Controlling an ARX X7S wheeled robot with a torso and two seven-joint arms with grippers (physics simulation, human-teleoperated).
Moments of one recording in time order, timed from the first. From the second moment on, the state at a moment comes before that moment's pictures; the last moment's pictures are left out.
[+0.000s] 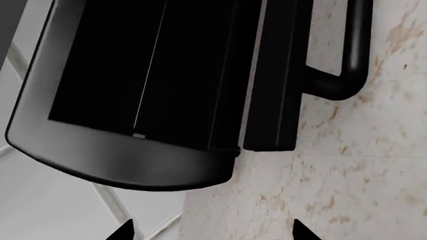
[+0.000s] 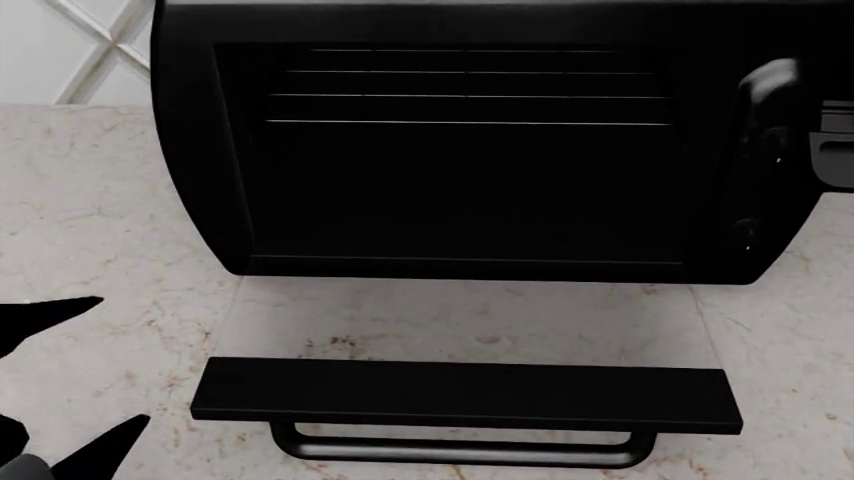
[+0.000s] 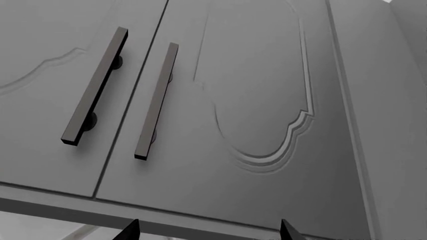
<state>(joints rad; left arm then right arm) -0.40 -0.94 0.52 0.33 0.26 -0.14 0.30 0.97 0.91 0.29 -1.02 1.21 0.98 0.79</state>
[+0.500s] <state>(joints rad) -0.58 -0.80 0.66 0.08 0.39 0.03 0.33 0.90 0.94 0.31 -1.02 1.20 0.93 0.79</state>
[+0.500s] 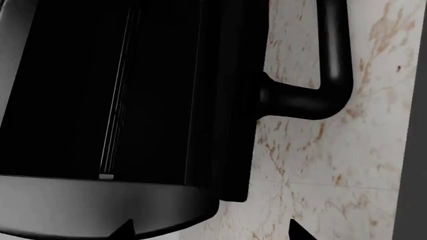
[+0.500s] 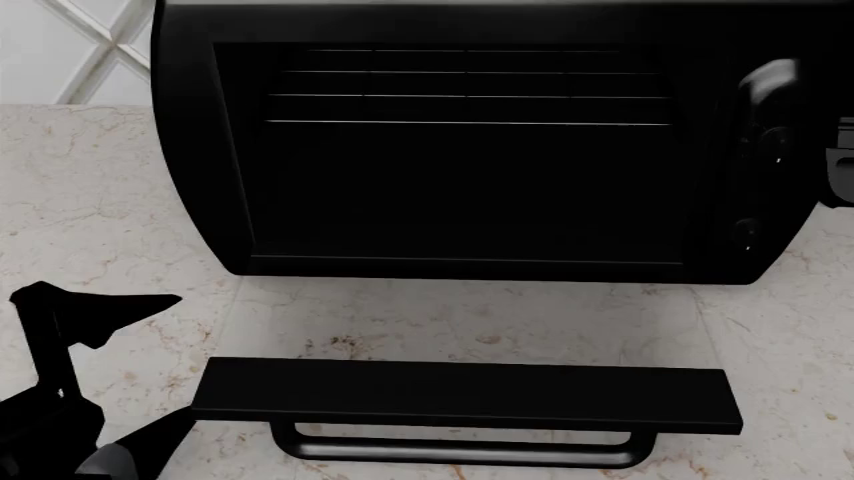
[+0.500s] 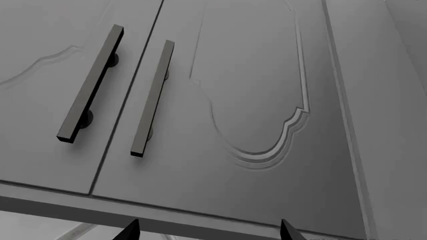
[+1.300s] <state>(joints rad) -0.55 -0.56 0.59 0.03 0.32 0.00 0.10 0.89 1.01 0.32 -1.02 1.26 0.87 0.85</state>
